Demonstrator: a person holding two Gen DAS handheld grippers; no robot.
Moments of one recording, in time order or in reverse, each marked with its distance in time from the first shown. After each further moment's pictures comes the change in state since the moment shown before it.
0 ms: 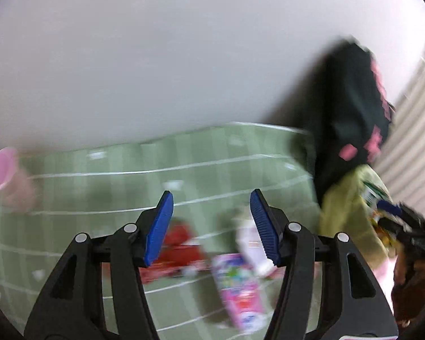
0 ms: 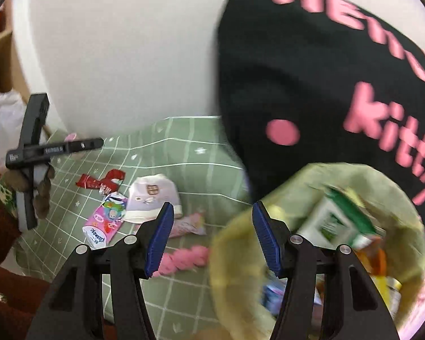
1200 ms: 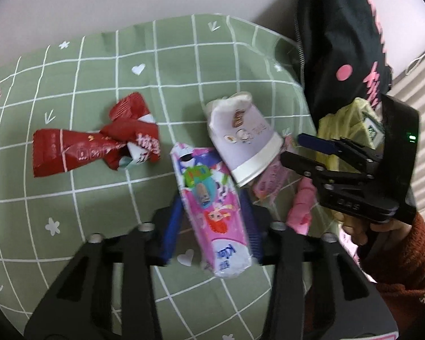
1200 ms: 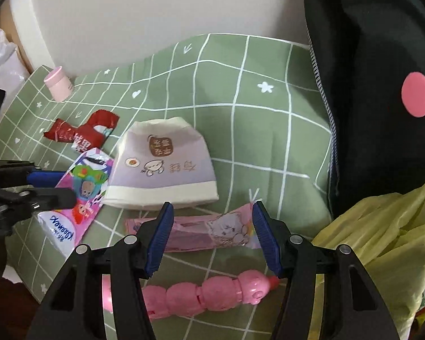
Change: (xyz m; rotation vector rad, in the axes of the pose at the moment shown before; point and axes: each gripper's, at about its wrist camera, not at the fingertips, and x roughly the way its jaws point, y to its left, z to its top) left arm 0.035 -0.041 -0.091 0.016 0.271 -0.073; right arm 0.117 0.048 -0.014 -0.100 0.215 0.018
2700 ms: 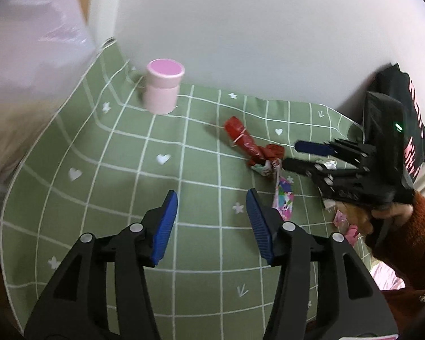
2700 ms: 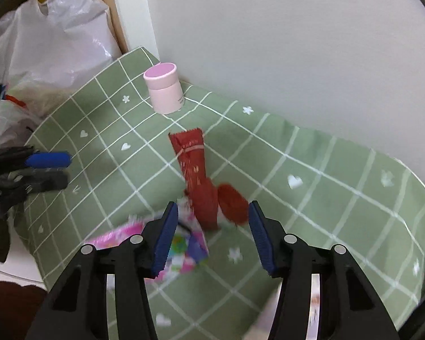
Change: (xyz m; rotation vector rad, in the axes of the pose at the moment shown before) left arm -0.137 0.103 -0.054 -0.228 -0.299 0.277; right arm 0.044 0.151 0.105 -0.370 -0.027 0.279
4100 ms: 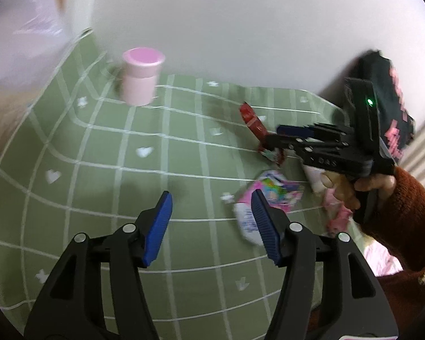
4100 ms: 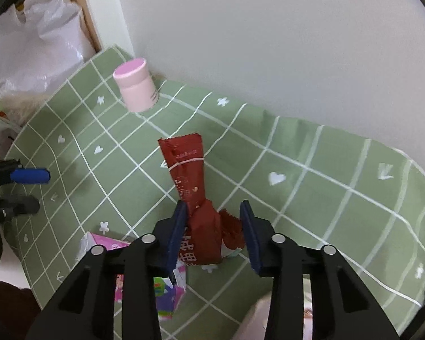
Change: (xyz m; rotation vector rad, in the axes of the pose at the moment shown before) left arm 0.017 0.002 0.002 0.097 0.039 -0.149; right arm 0.002 -0.035 -0.013 0.069 -0.022 -0.053
